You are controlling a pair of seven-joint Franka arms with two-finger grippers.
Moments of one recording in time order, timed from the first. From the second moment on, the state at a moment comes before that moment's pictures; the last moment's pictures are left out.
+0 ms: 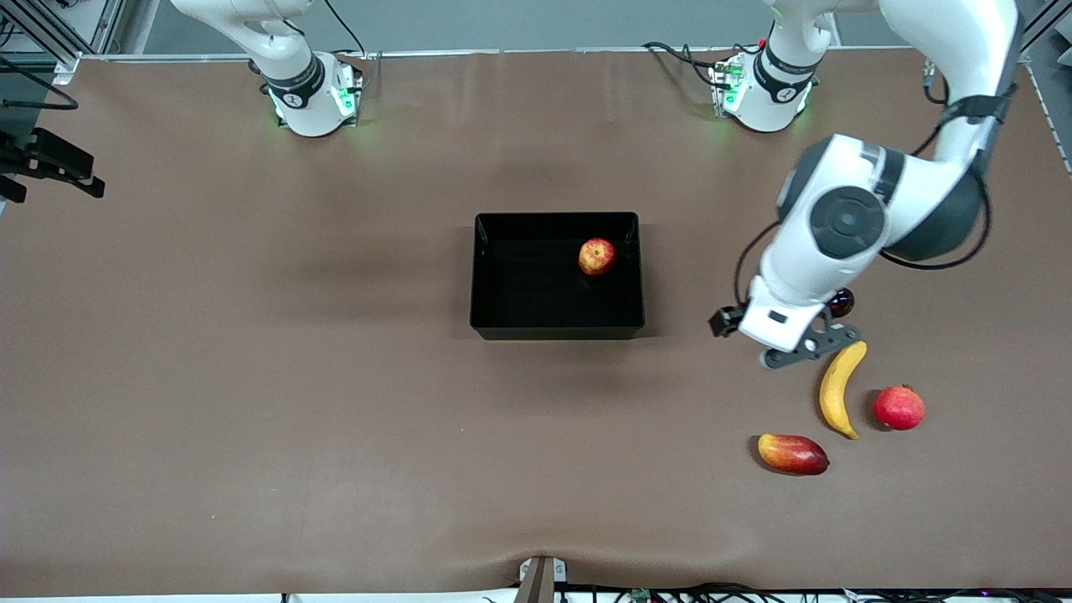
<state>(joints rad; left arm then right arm) 0.04 0.35 -0.39 -1.68 0.22 1.94 -0.63 0.00 -0.02 -0.06 -1.48 0.01 1.41 -0.12</state>
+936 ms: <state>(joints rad) 0.33 0.63 -0.39 -1.70 0.41 2.22 -0.02 -0.01 -0.02 -0.07 -1.48 0.01 1.41 -0.12</state>
